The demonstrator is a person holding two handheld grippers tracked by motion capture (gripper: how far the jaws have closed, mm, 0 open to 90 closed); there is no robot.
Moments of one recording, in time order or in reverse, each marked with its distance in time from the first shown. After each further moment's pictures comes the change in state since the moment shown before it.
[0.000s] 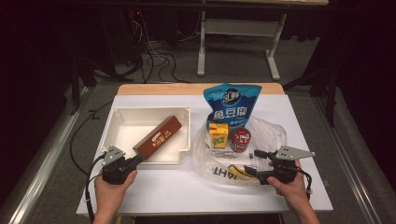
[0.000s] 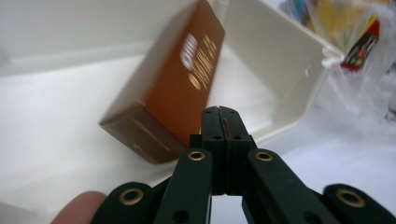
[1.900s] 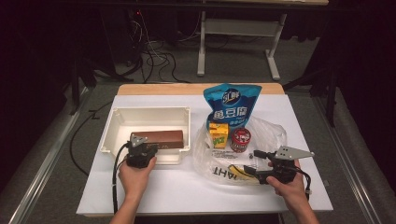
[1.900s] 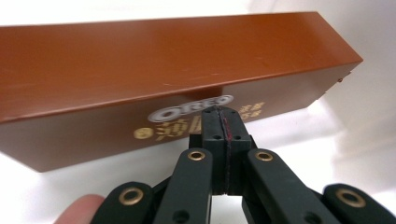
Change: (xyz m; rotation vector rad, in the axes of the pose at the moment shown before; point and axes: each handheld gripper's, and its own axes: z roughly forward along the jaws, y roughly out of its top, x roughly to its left) left arm -0.006 0.018 0.086 0.100 0.136 -0.138; right arm 0.000 -0.001 0.002 0.002 -0.011 0.012
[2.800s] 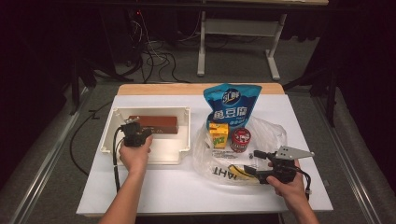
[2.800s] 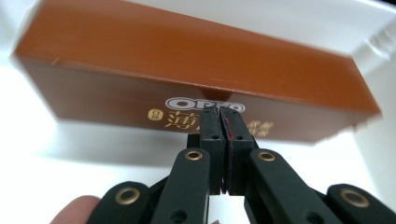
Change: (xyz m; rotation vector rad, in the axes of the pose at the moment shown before) left arm 0.039 0.043 0.029 -0.041 0.096 -0.257; right arm -0.002 -0.002 0.001 -0.001 0.005 0.011
